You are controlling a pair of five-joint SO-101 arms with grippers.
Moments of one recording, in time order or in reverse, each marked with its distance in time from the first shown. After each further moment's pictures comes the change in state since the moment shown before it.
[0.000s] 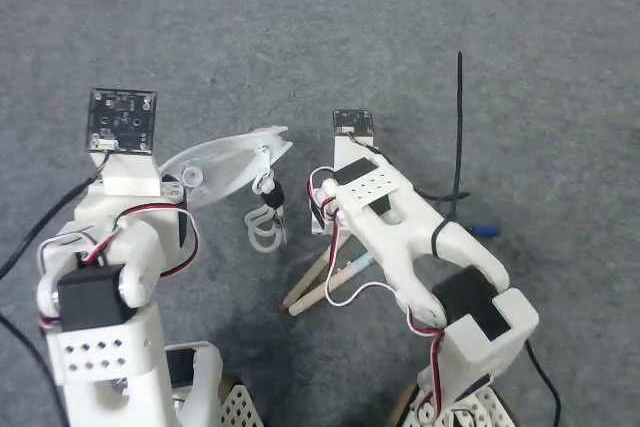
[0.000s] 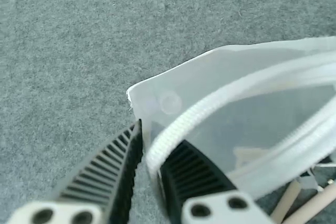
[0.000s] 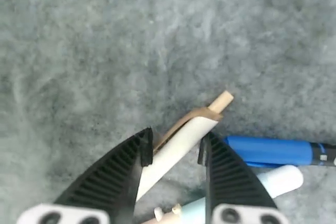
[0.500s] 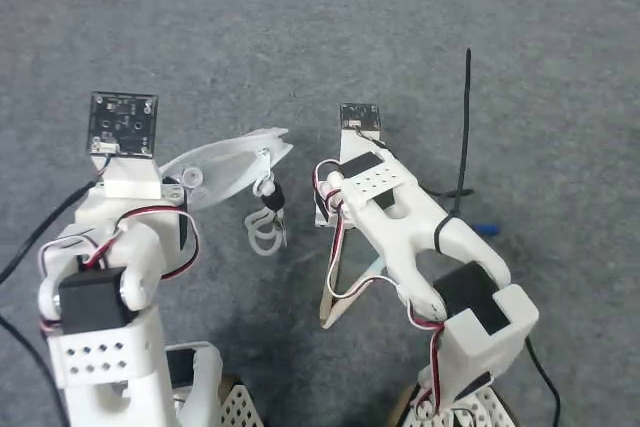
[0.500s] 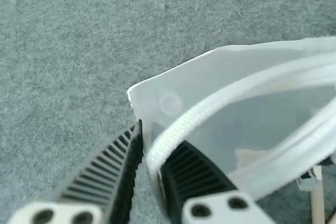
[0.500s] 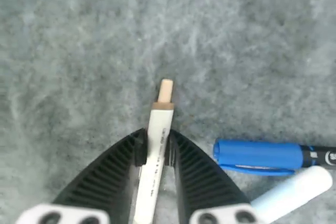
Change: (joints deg) left arm 0.0 -0.6 1.1 -0.1 0.0; right arm 1.7 0.4 -1.6 0.0 -0.1
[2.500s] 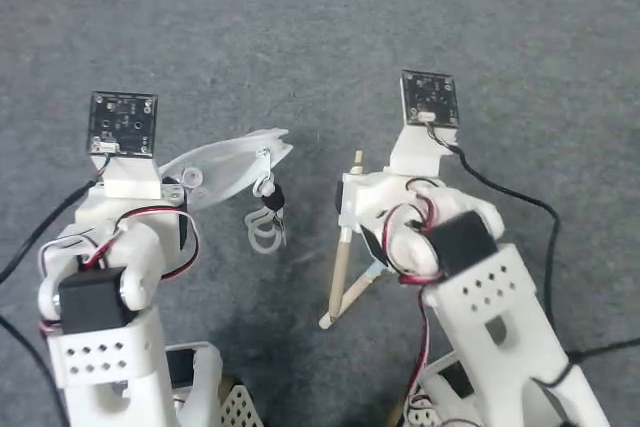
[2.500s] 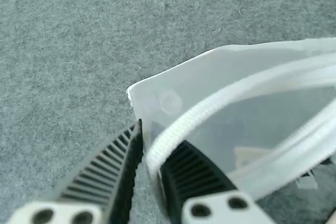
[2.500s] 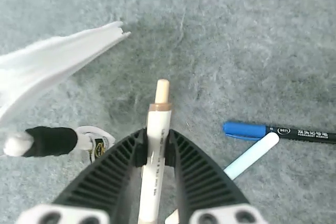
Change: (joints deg) left arm 0.0 0.0 0.0 0.0 0.0; right arm 0.0 -54.3 8.4 15.9 0.1
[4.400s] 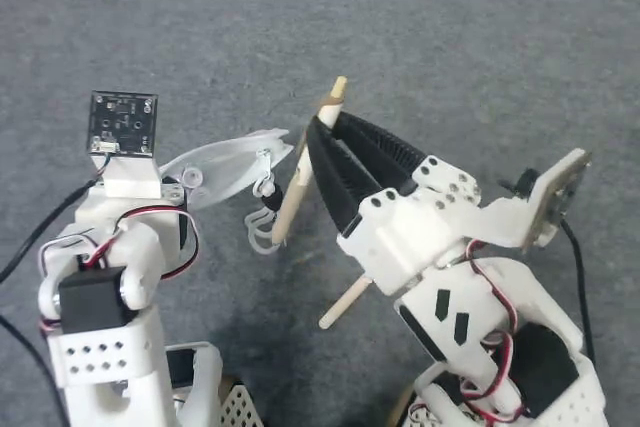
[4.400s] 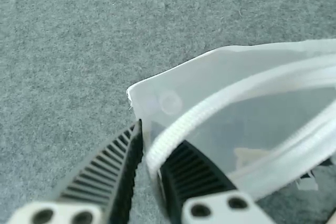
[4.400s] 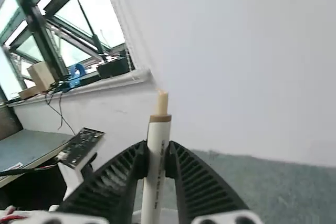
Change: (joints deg) left arm -0.1 0.1 0.0 -0.1 0.0; right arm -10.5 -26.9 2.7 -33.5 8.6
